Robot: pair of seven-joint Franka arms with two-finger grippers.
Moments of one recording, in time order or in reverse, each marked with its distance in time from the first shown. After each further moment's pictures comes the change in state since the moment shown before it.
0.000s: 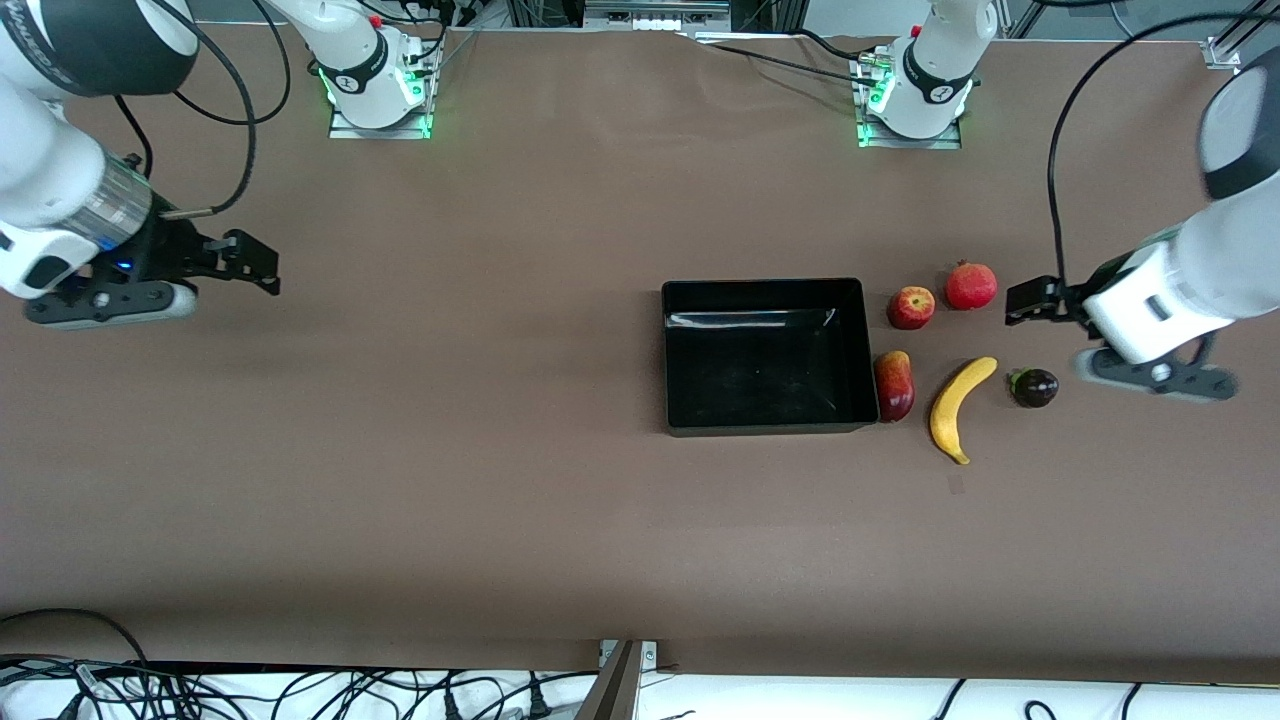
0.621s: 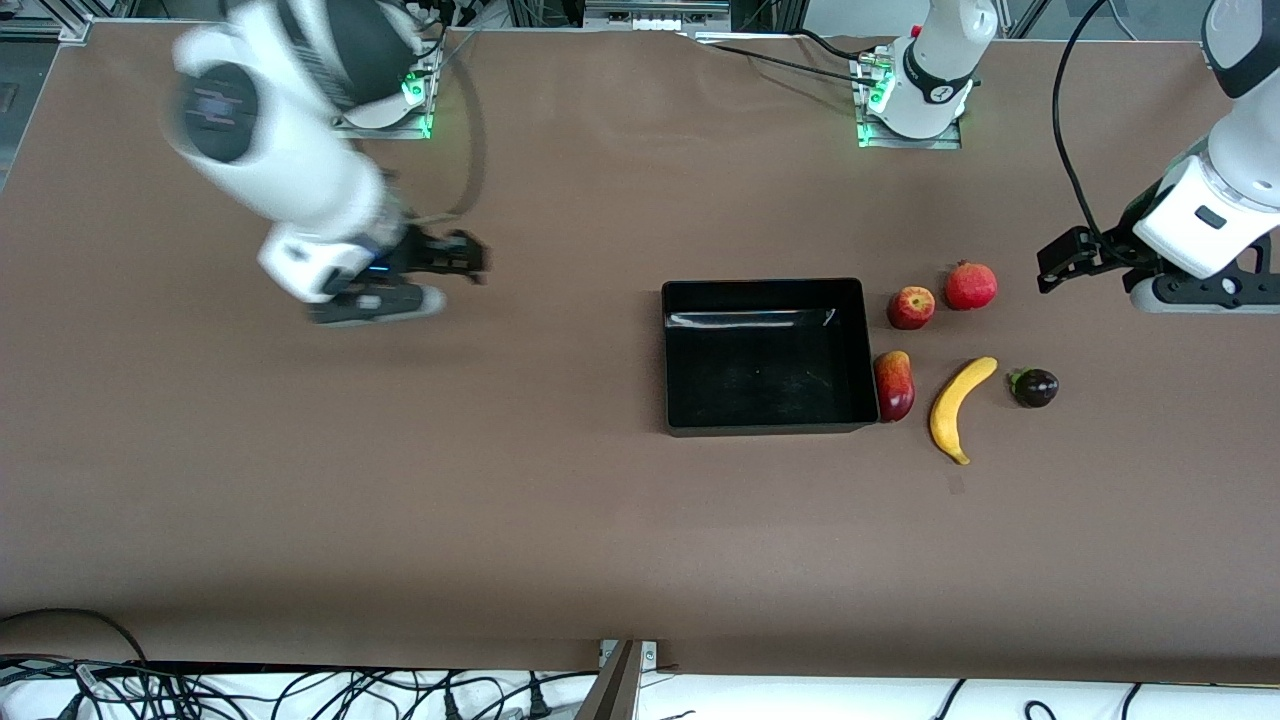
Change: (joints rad) left arm -0.295 -0.305 0.387 -0.398 -0.044 0.254 -0.016; right arm 0.310 0.151 0.063 -0.010 0.077 0.175 0.423
